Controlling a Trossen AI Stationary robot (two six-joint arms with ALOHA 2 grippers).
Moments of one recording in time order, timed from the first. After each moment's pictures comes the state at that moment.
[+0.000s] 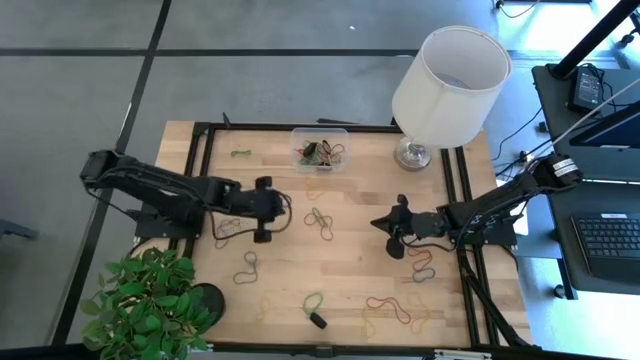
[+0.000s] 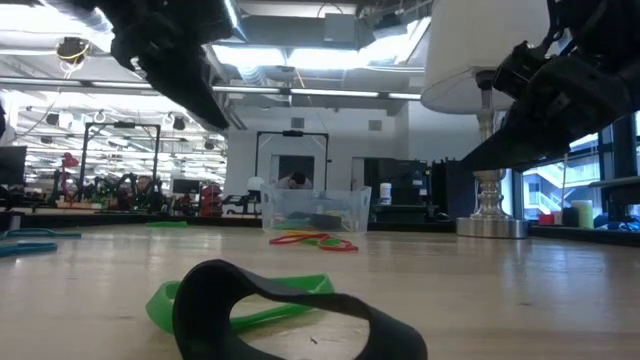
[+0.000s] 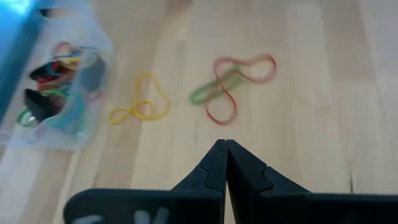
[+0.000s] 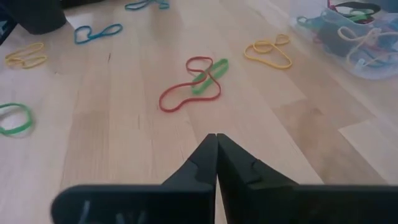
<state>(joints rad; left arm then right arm) -0.12 1.21 0.78 -0.43 -0.25 -0.06 0.32 1.17 0.25 0.42 0.45 0.38</state>
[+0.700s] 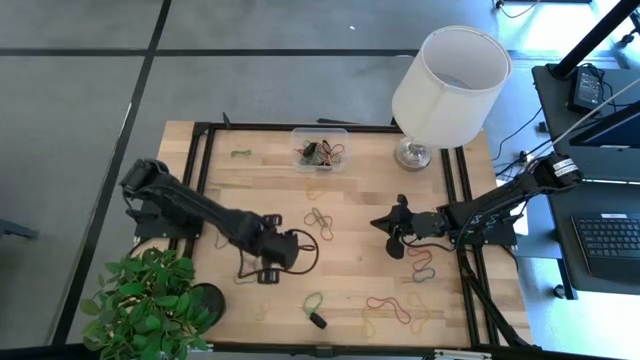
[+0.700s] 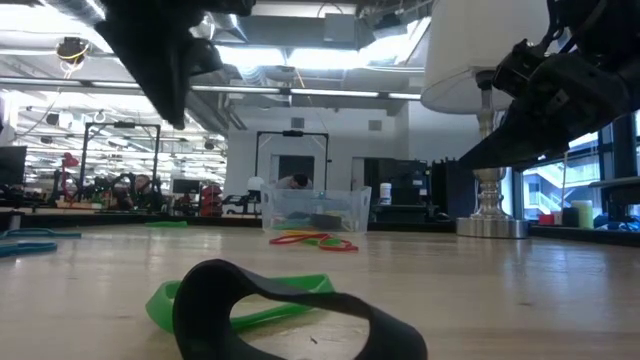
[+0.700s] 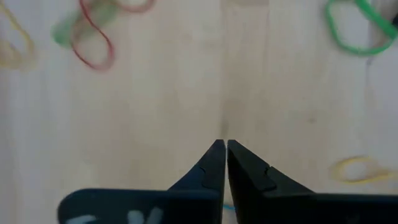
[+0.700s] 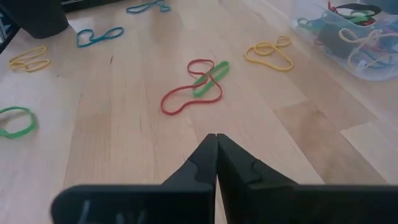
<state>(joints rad) -0.39 1.64 1.26 -0.93 -0.14 -0.41 0.32 1.17 0.25 0.43 0.45 0.38</state>
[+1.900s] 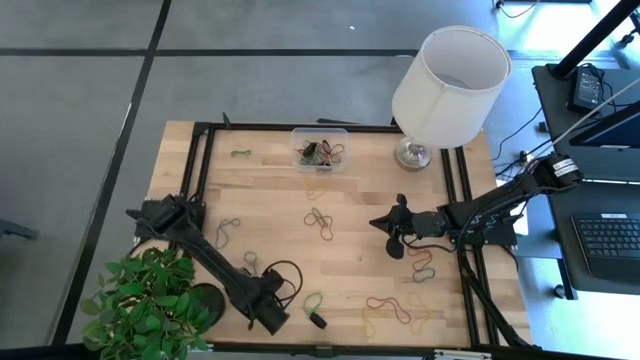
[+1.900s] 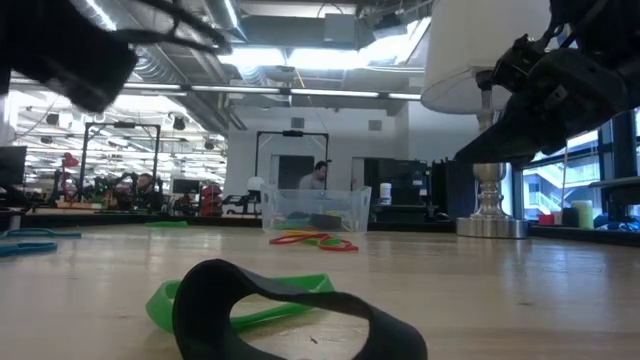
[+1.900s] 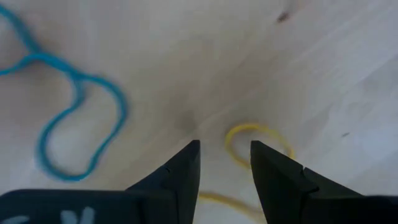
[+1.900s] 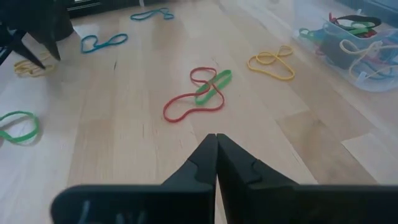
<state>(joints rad) -0.70 2.00 1.35 -0.90 -0.02 -1.53 0.32 1.17 0.25 0.46 0.45 0.36</state>
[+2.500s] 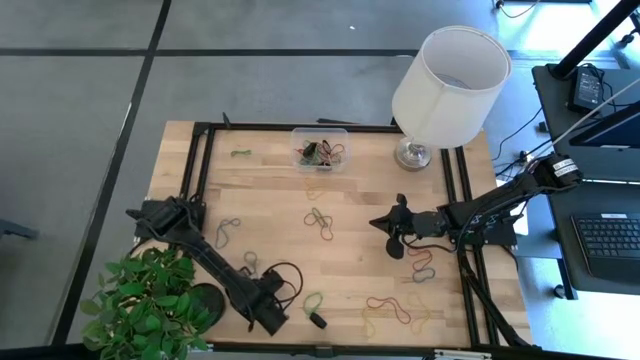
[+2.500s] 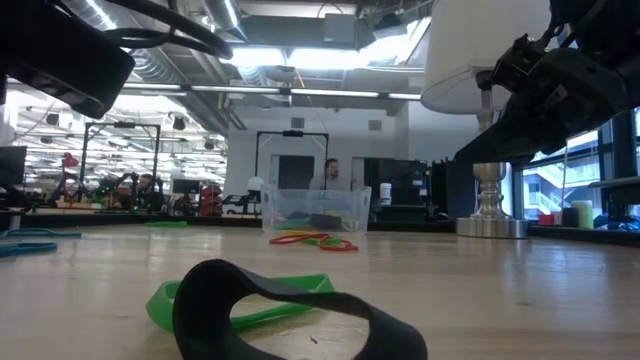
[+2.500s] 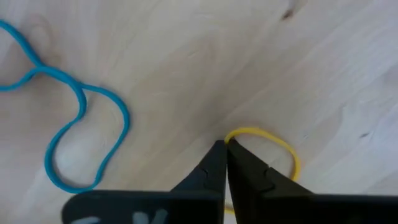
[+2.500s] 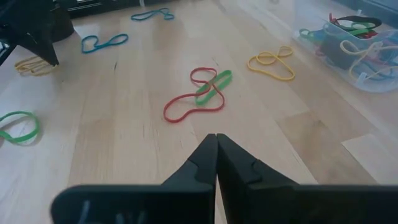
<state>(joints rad) -0.71 2.02 1.36 -0.92 -0.05 -1.48 0.32 1.17 0.25 0.46 0.45 0.35</state>
